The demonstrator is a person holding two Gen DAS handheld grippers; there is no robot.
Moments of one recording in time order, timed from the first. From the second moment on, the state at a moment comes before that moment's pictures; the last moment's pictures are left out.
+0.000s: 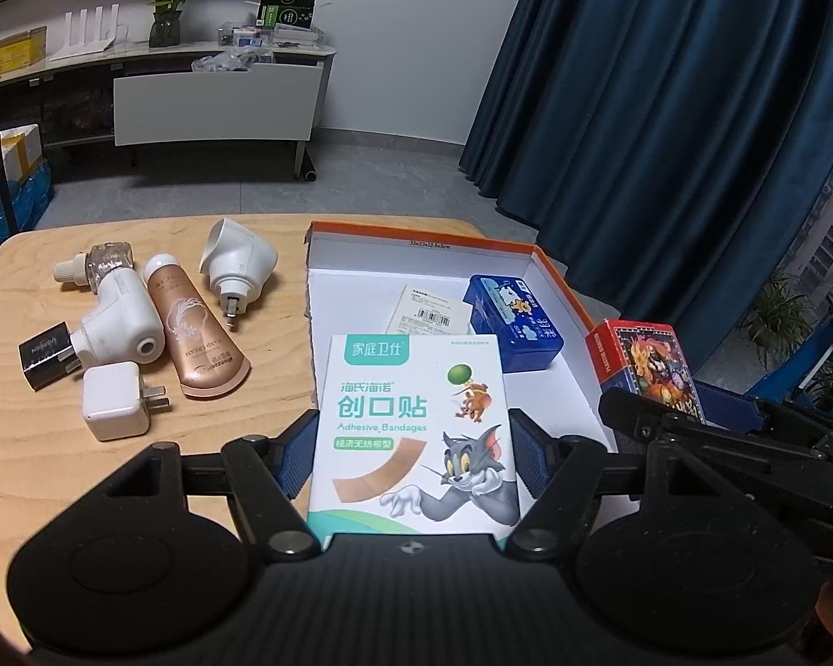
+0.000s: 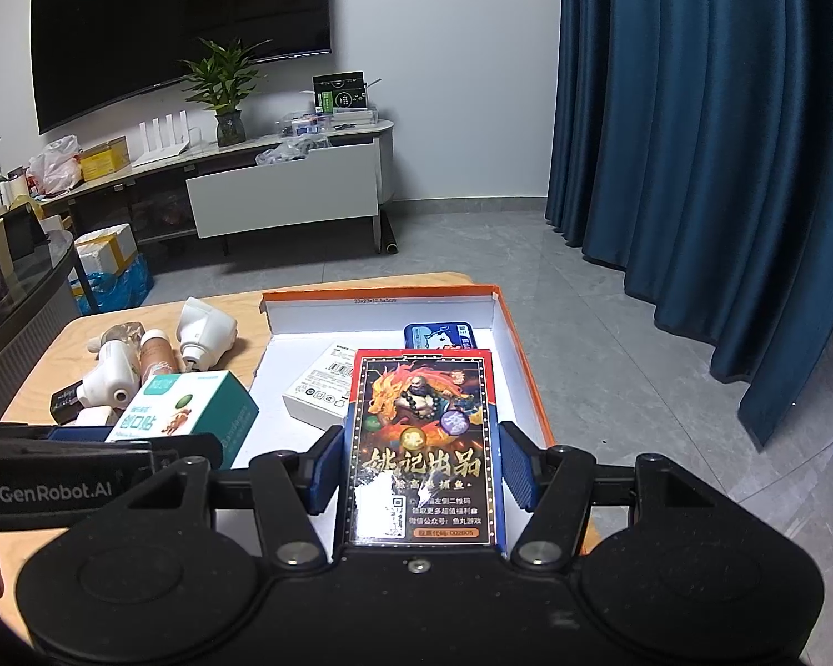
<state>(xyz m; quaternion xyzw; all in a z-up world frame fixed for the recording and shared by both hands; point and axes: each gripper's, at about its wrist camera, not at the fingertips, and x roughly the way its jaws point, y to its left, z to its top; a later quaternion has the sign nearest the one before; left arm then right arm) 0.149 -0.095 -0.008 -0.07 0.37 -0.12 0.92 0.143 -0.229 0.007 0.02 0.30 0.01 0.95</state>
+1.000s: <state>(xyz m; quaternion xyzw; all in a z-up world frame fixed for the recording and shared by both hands) 0.150 -0.097 -0.012 -0.07 0.38 -0.13 0.92 0.148 -0.230 0.003 0.01 0.32 0.02 0.95</state>
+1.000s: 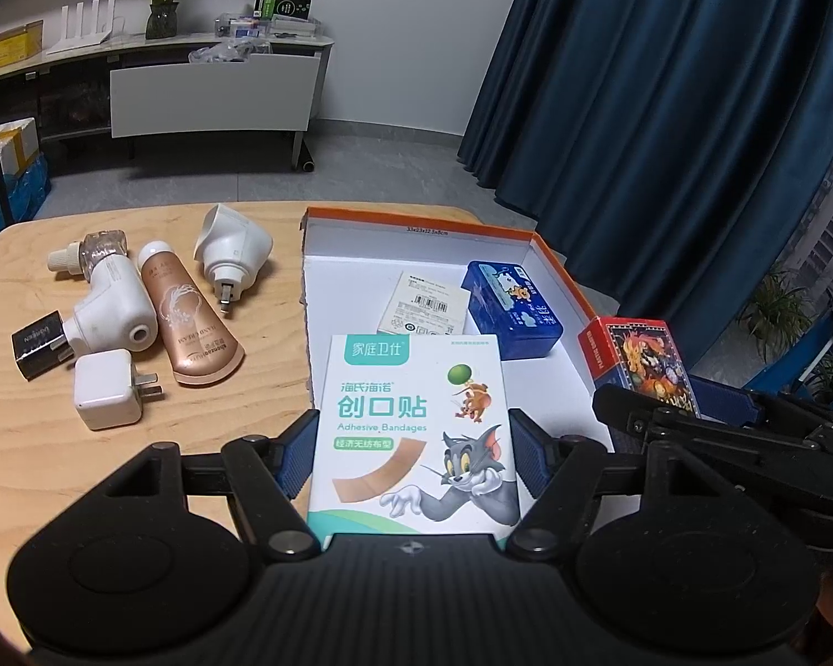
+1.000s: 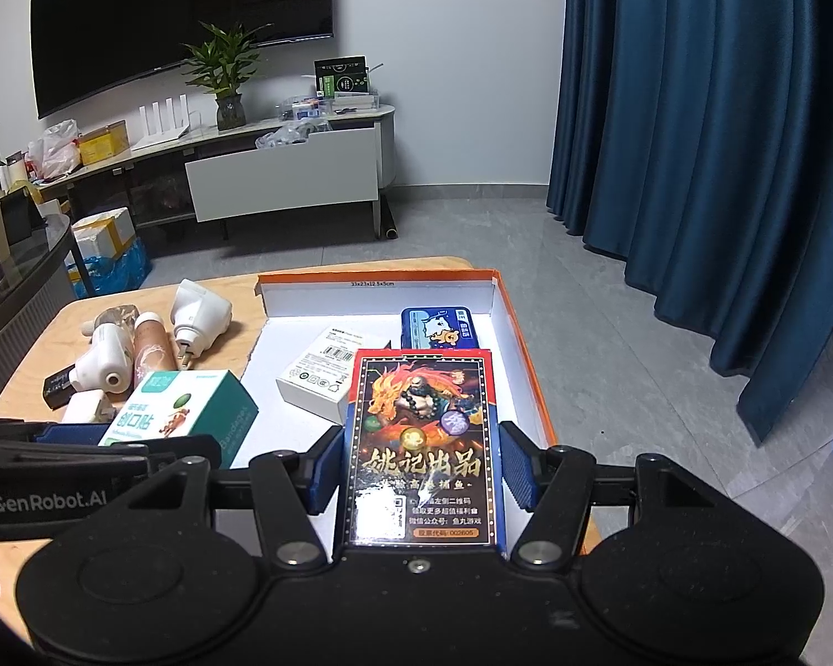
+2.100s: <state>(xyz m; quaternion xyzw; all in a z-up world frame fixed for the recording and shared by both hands) 0.151 -0.098 -0.014 -0.07 0.38 -0.13 0.91 0.156 -0.232 -0.008 0.01 0.33 0.01 0.94</state>
